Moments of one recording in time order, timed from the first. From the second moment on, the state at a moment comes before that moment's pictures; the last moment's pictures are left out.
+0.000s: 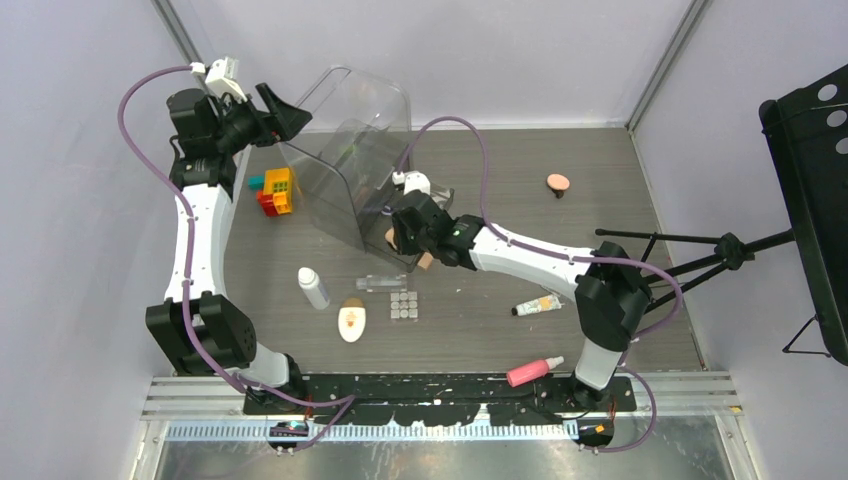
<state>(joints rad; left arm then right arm) 0.19 1.48 1.52 -0.23 0.68 -0.37 0.95 1.75 1.34 -0.28 0.25 0.49</state>
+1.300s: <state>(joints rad) 0.20 1.48 1.52 -0.21 0.69 -0.38 0.79 1.49 1.19 -0.34 0.58 0.55</state>
